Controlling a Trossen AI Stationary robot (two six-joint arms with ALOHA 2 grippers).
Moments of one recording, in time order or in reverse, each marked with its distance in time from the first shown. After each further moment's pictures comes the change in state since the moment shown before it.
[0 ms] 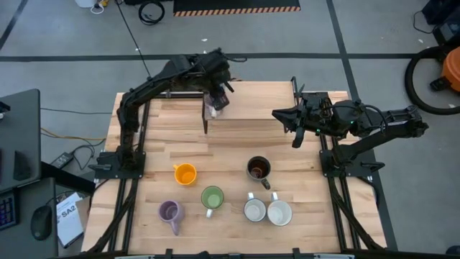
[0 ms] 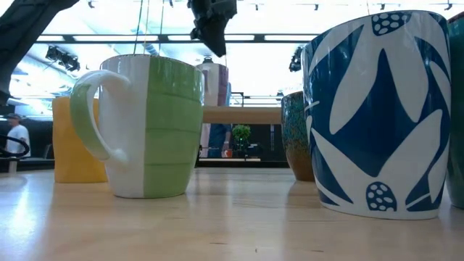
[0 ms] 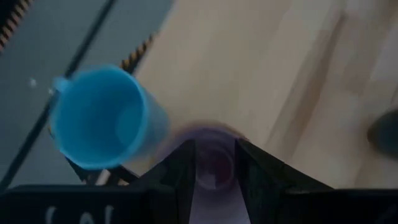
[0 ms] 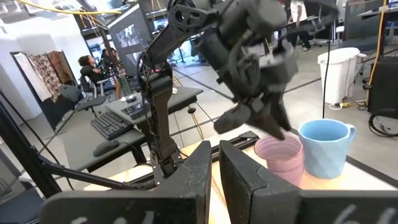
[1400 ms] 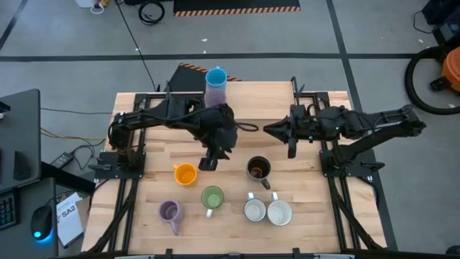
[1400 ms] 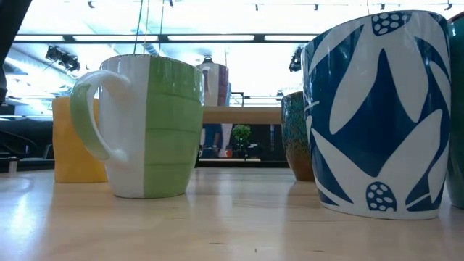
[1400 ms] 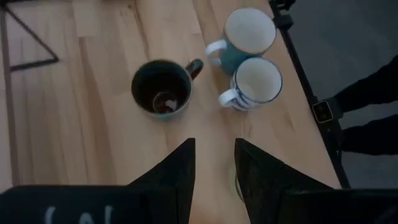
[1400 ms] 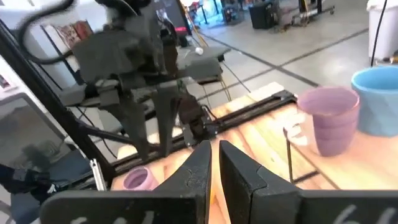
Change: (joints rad) left arm -0.467 -0.073 -0.042 -0.004 0.360 0.132; right arm 0.009 0.077 0.013 -0.093 -0.142 0.139
